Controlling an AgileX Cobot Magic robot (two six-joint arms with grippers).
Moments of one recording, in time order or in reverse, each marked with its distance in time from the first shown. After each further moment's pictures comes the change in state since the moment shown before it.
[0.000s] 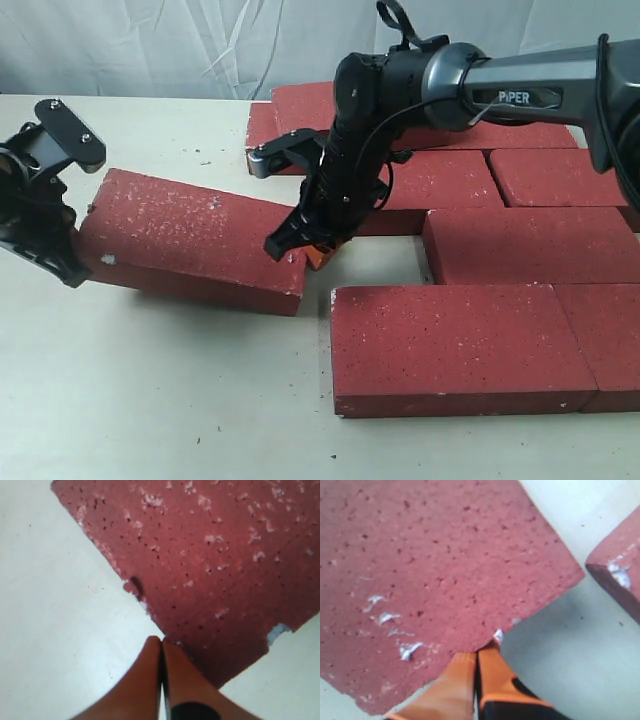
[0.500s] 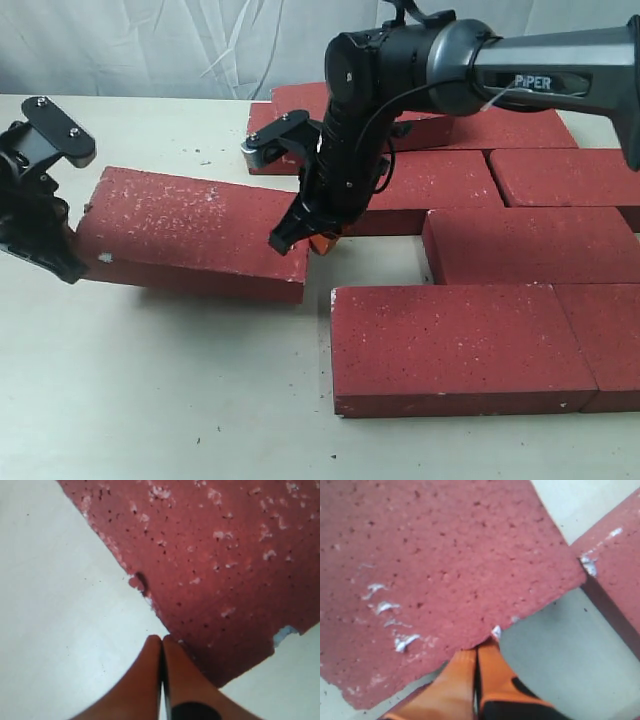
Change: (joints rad) left arm 0.042 -0.011 0.000 -0.042 0.021 0.000; right arm 0.024 -0.066 -0.002 -0.141 0.039 0.023
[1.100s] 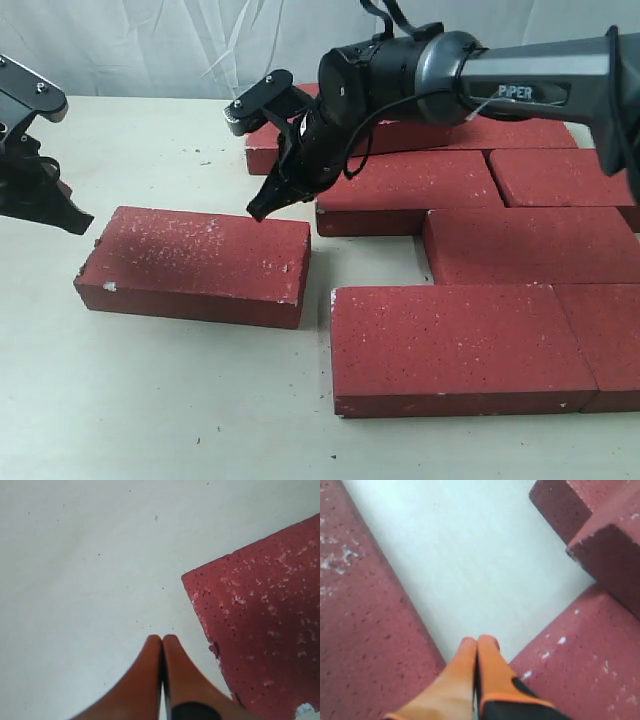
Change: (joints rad) left arm 0.064 0.000 0.000 -0.123 -0.197 -0.001; right arm 0.000 0.043 -0.011 -0.055 -0.371 -0.012
